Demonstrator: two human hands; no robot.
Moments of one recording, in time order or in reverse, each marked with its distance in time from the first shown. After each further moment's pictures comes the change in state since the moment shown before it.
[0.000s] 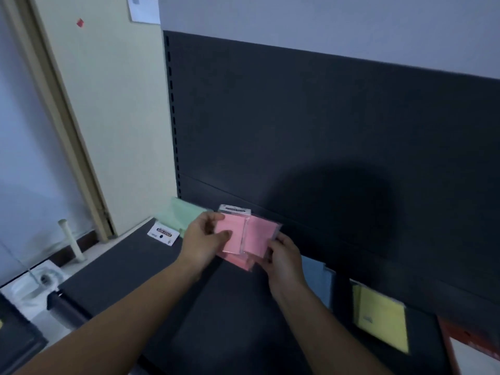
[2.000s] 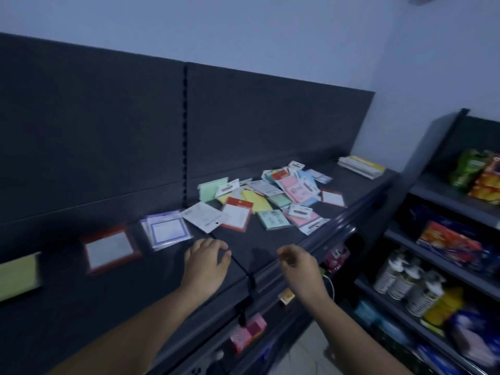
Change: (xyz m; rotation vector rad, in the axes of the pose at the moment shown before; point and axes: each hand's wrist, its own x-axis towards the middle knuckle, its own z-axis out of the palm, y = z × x) left_hand -0.395 0.007 0.353 0.472 -1.024 0.832; right_hand -0.377 -0.007 -0.470 -0.841 1.142 -0.289
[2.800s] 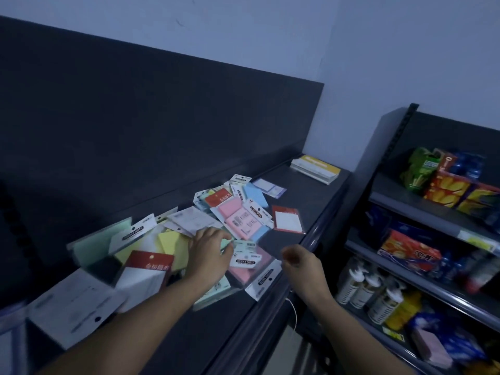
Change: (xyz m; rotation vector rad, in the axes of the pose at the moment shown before) left_hand 0.223 0.104 0.168 -0.109 -0.123 0.184; right_hand 0.196 0.116 -0.090 -0.020 0.219 0.183
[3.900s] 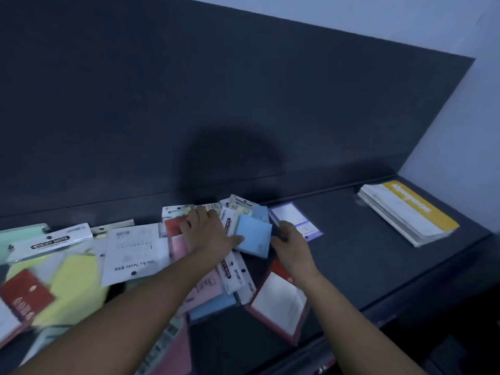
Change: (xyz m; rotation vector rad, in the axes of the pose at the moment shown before) left_hand 0.225 0.023 0.138 0.607 -0.043 -0.704; right_hand 0.331 0.067 0.046 0.233 -0.539 -0.123
